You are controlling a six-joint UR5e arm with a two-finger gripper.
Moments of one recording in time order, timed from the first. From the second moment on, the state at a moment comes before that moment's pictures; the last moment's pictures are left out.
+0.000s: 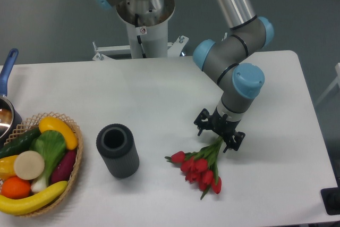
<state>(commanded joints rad) 2.66 -2.10 -1.75 -0.84 1.32 1.27</state>
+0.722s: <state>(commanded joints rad) 2.66 -2.09 -1.75 -0.84 1.32 1.26</state>
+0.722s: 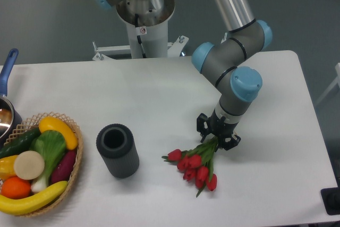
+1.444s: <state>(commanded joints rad) 2.67 -2.06 -1.74 -0.84 1.32 1.23</state>
